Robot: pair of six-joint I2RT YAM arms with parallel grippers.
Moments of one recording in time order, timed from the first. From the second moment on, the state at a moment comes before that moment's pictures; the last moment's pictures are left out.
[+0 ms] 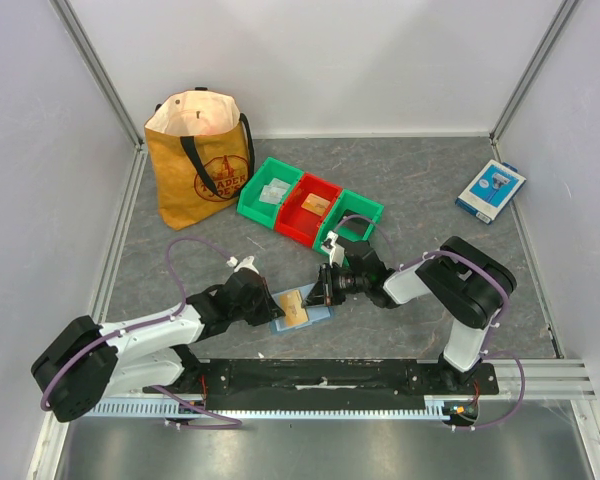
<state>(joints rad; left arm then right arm) -0.82 1.09 0.33 -0.07 0.00 -1.02 0.73 1.80 0.57 0.62 -0.64 0.78</state>
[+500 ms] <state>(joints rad) -0.82 1.08 0.33 -0.07 0.00 -1.02 0.74 1.80 0.57 0.61 -0.64 0.77</state>
